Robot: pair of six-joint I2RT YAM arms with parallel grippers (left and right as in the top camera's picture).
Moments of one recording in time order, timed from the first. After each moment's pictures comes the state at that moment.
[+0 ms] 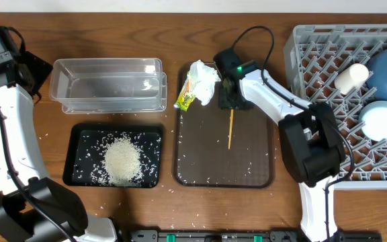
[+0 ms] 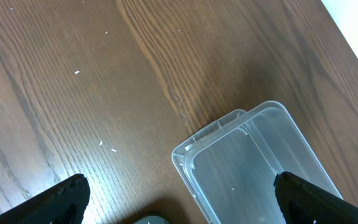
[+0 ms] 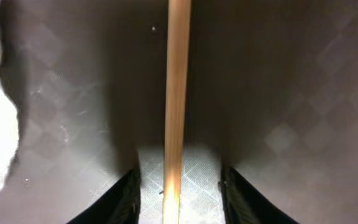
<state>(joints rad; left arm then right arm) 0.42 1.66 1.56 -0.89 -0.22 -0.61 0.46 2.20 1.63 -0.84 0.10 0.54</state>
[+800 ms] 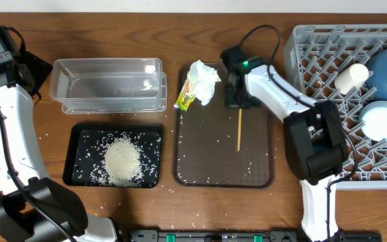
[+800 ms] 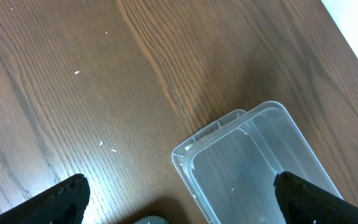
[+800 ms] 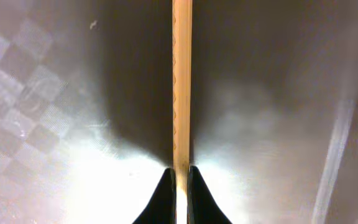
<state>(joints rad) 0.42 1.66 1.56 -0.89 -0.22 -0.61 0.40 2.20 1.70 -0.97 0.09 0.51</state>
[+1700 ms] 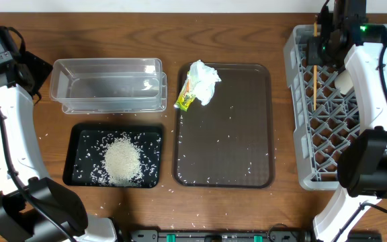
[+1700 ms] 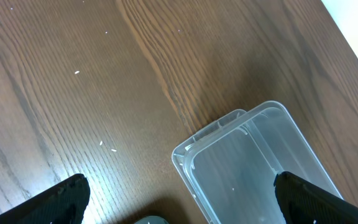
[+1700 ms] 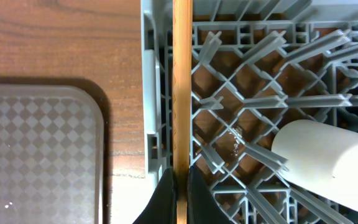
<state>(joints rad) 0.42 1.66 1.56 -0.89 -0.22 -0.61 -0.05 1.99 1.83 -0.95 -0.01 -0.03</state>
